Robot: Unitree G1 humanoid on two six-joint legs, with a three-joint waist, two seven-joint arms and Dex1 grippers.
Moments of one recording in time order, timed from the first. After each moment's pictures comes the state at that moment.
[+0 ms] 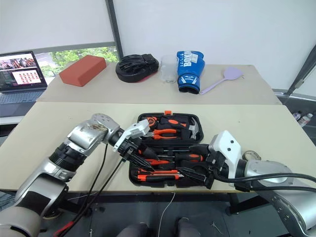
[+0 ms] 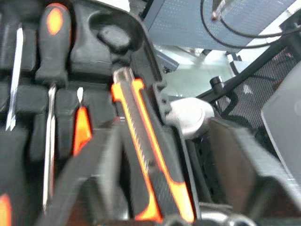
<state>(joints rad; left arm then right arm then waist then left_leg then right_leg) -0.91 0.61 -0.48 0.17 -0.33 0.74 -1.60 -0.06 -0.88 -0.20 -0.76 0.78 0.81 0.67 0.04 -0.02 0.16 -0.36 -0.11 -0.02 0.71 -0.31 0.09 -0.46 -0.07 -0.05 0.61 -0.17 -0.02</state>
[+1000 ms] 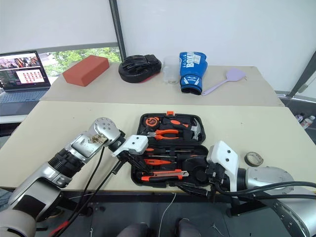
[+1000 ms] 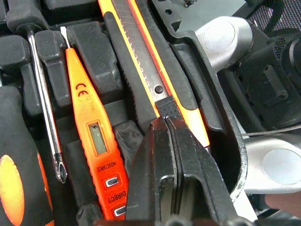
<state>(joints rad) -0.86 0.60 -0.58 0.20 -0.13 0.34 -1.60 0.01 -0.92 -0.20 -0.79 0.80 0.81 0.78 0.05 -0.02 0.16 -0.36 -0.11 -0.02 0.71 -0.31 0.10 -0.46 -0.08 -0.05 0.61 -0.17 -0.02</state>
